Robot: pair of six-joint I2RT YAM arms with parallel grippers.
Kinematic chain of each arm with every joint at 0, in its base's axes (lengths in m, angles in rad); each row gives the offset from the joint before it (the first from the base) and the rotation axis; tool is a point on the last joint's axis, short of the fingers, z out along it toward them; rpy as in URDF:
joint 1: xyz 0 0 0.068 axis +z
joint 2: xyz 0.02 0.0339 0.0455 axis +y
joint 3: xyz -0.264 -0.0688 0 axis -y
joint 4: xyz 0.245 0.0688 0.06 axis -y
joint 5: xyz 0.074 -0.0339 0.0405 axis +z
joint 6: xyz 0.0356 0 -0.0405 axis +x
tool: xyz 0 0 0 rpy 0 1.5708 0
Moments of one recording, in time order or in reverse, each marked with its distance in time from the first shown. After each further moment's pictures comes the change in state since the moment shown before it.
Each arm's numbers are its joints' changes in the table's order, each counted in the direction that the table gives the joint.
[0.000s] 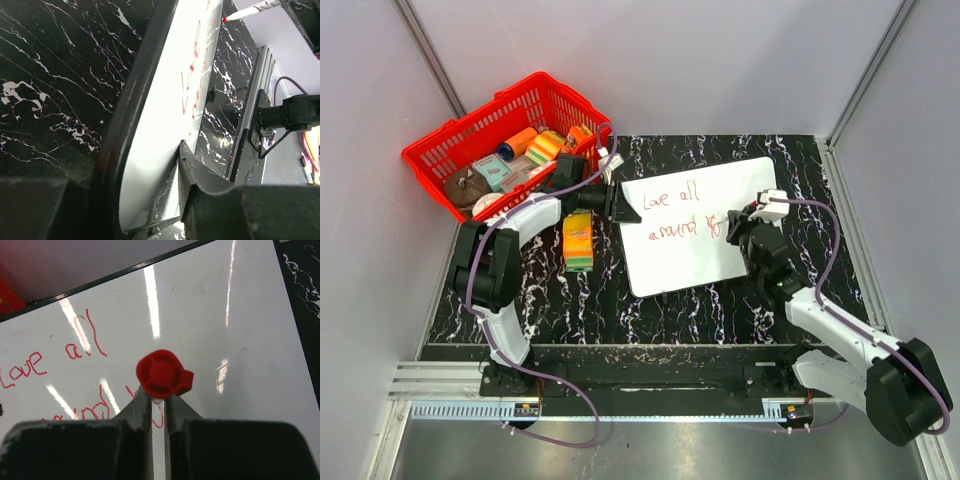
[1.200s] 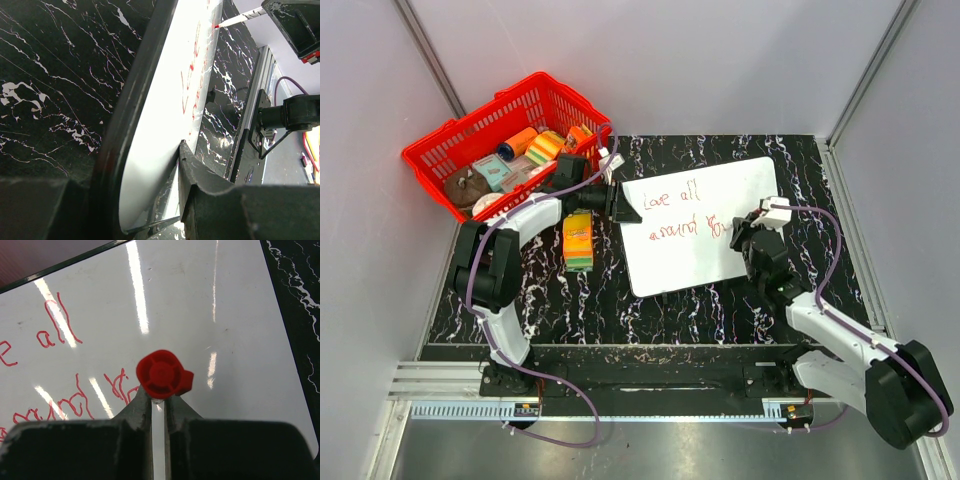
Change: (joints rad) left arm -0.004 0.000 0.001 0.001 0.003 0.000; right arm -0.011 -0.042 -0.066 0.005 -0.036 0.000
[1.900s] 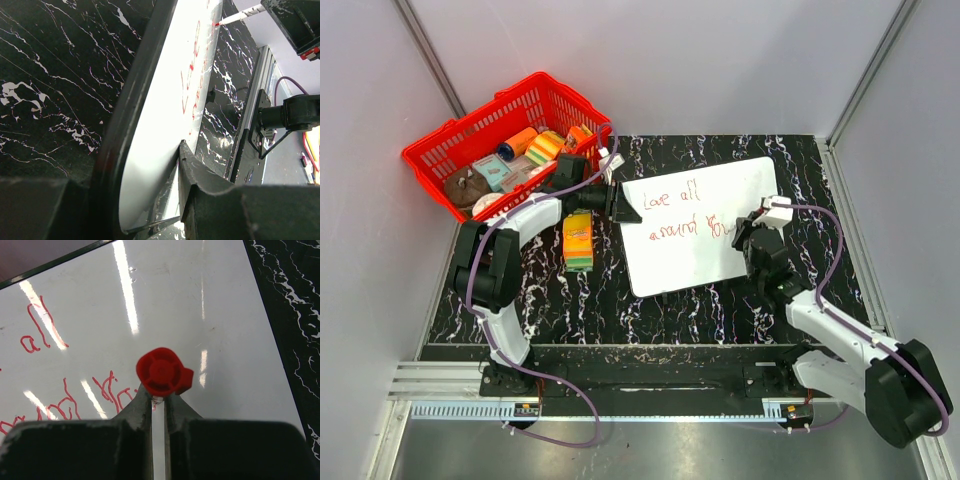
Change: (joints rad) left arm 0.000 0.000 0.000 0.000 0.000 0.000; right arm -0.001 -0.008 0.003 -0.050 -0.039 0.011
